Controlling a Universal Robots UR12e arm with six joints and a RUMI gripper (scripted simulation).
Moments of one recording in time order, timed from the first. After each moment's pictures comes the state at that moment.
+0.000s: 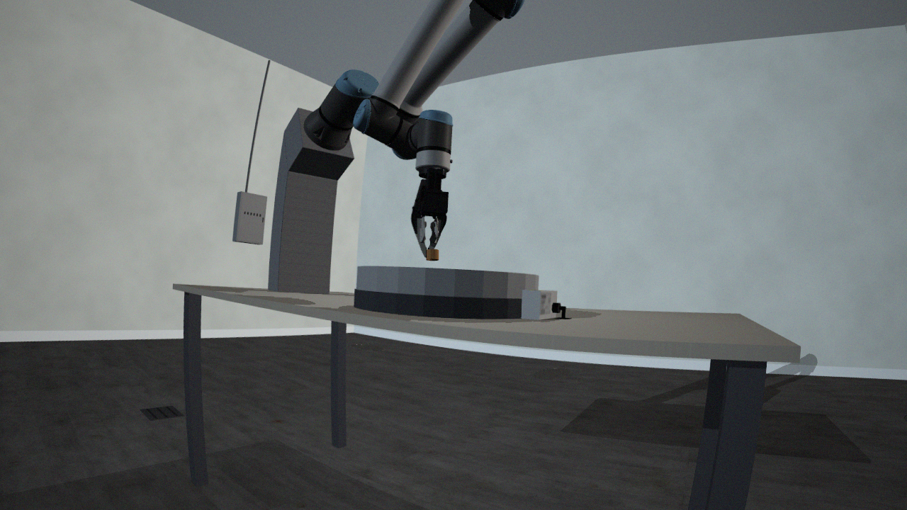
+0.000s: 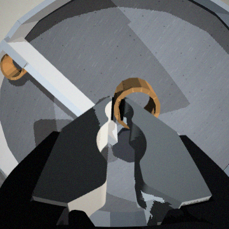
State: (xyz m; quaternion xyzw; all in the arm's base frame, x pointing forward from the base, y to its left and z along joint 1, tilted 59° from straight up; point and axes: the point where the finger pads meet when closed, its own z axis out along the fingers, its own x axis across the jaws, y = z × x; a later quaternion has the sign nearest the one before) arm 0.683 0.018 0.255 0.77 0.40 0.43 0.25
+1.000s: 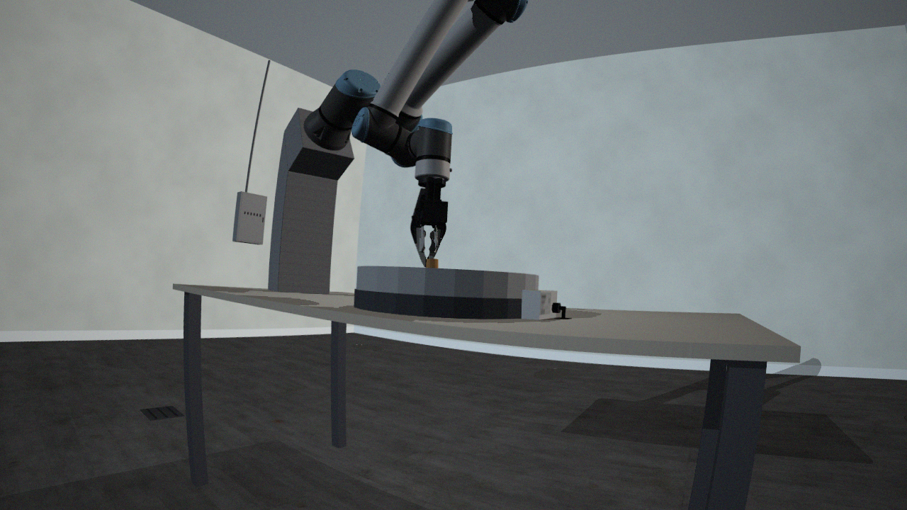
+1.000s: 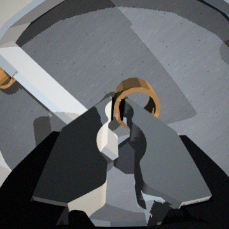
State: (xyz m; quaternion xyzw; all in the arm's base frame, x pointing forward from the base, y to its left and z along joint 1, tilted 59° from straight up) arm 0.704 0.017 0.242 0.77 0.40 0.43 0.25
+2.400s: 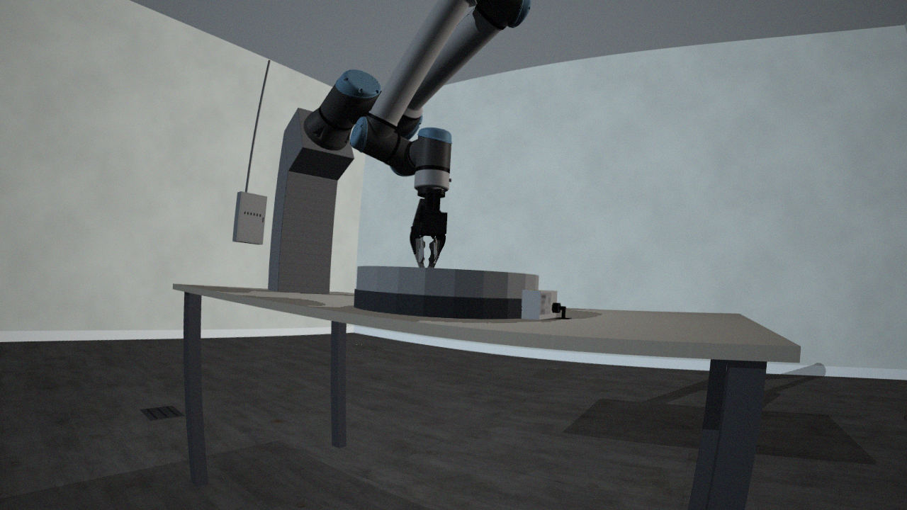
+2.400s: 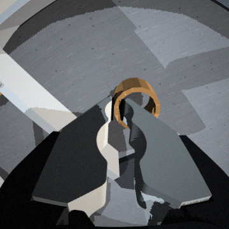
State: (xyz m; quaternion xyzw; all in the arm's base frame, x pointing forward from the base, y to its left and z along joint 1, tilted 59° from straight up) arm 0.727 0.016 0.228 0.77 0.40 0.43 0.25
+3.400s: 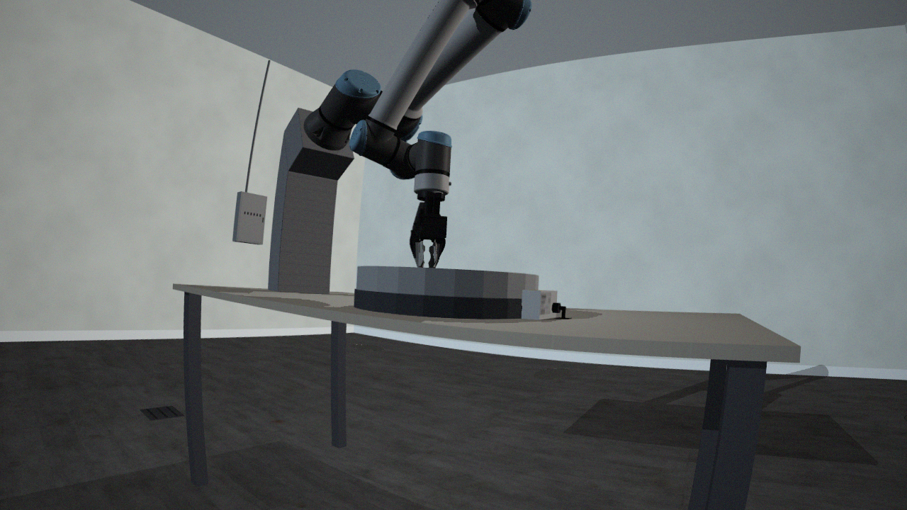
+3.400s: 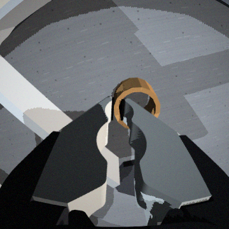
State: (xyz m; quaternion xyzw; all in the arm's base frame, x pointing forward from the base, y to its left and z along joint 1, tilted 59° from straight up) arm 0.736 0.016 0.223 0.77 0.40 0.43 0.25
